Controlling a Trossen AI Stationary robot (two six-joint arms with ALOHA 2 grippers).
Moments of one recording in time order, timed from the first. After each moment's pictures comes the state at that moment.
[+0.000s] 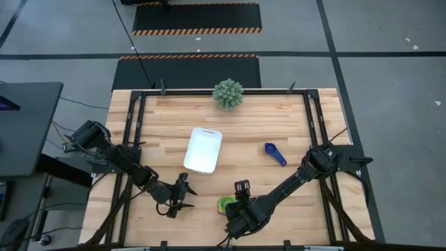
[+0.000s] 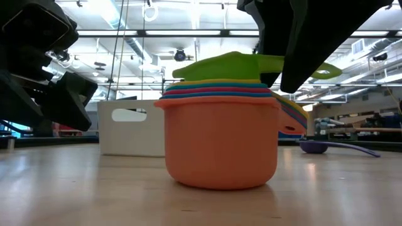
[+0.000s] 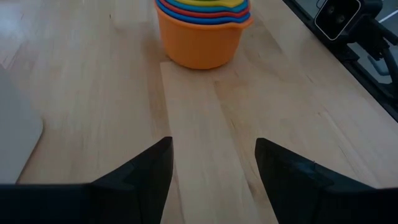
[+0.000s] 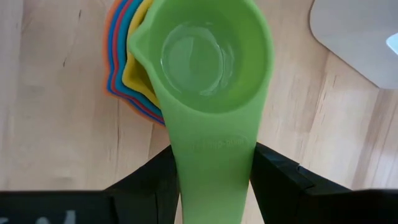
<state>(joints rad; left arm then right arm) -0.68 1.60 0.42 0.63 -0.36 -0.30 0.60 2.26 1.97 -1.25 0.40 0.41</state>
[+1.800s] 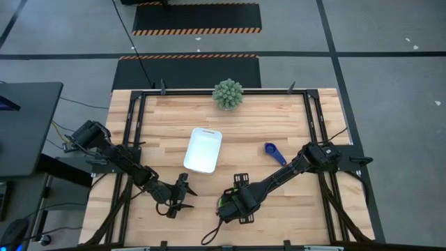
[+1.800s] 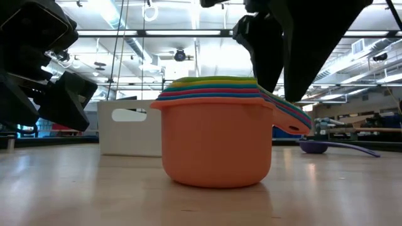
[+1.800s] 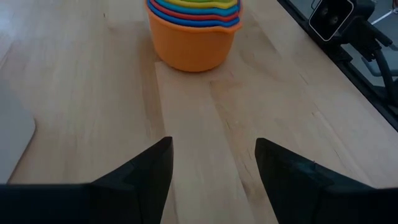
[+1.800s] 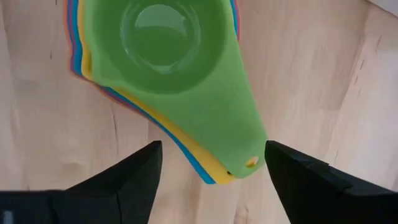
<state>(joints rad) -0.68 1.60 0.42 0.64 -0.34 -0.31 0.50 2.26 1.98 -1.29 0.19 0.42</state>
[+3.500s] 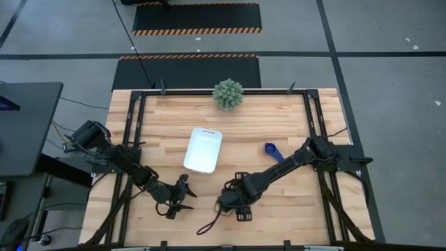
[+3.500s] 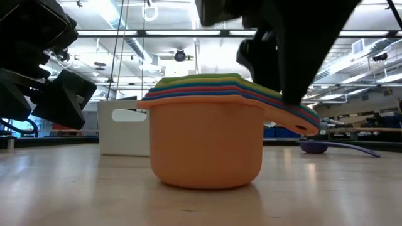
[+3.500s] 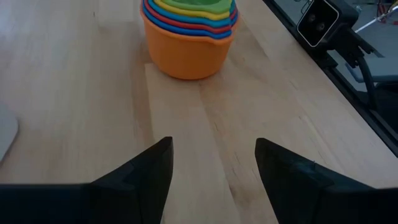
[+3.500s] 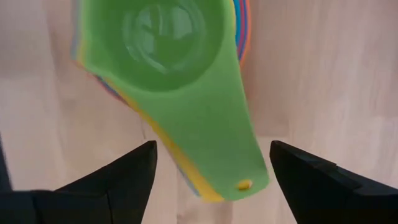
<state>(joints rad) -0.68 1.60 0.42 0.65 -0.31 -0.33 0.44 2.16 1.78 -1.07 0.01 0.45</state>
